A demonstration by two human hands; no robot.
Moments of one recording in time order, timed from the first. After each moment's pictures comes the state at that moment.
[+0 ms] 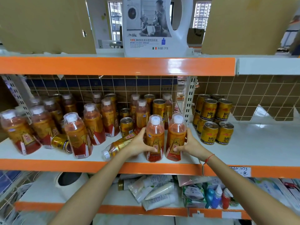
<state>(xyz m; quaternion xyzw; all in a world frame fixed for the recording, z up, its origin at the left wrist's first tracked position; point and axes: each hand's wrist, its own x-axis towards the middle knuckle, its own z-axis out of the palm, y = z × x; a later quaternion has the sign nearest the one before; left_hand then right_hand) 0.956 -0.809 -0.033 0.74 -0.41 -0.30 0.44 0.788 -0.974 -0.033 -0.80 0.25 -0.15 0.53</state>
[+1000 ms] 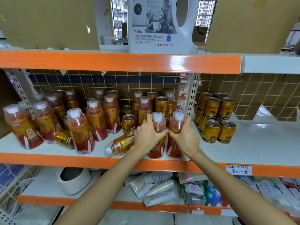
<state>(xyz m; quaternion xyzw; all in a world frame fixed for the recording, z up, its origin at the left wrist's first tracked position) 0.916 -0.827 -0.007 0.85 -0.38 0.09 0.35 0.818 -0.944 -0.028 -0.85 0.37 -0.34 0.15</state>
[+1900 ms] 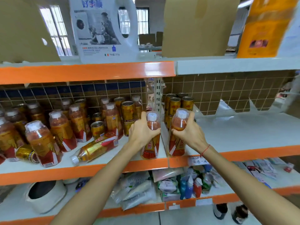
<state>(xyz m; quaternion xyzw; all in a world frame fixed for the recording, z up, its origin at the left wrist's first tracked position) 0.823 -0.892 0.026 0.82 -0.44 0.09 0.36 0.681 -1.012 0.012 -0.84 0.35 -0.35 0.22</state>
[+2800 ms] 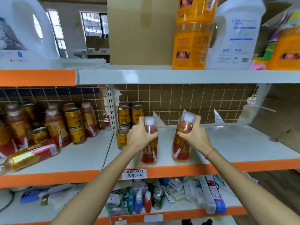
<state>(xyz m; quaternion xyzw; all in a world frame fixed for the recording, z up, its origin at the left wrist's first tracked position) 0.663 -1.084 0.024 0.82 -0.42 0.05 0.39 0.498 -1.224 0.021 -0.83 0.38 -0.32 0.27</state>
